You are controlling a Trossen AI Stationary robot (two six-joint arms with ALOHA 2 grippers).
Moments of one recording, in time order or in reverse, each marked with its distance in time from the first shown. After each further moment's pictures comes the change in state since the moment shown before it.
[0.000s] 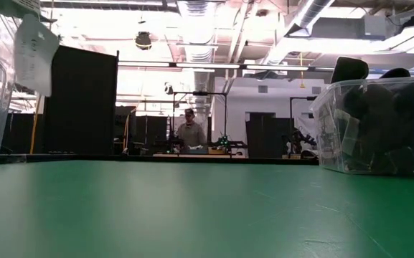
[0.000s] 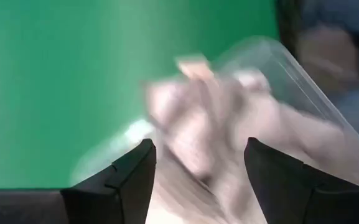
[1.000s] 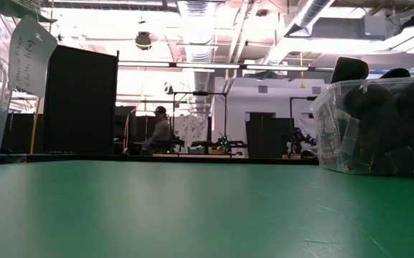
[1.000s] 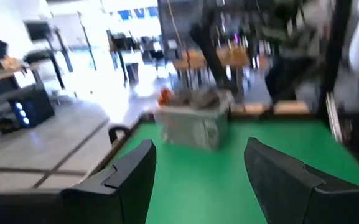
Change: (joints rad) left arm 0.097 -1.050 -0.884 0.972 -0.664 0.762; right arm 0.161 -0.502 -0.001 -0.536 0.303 -0.117
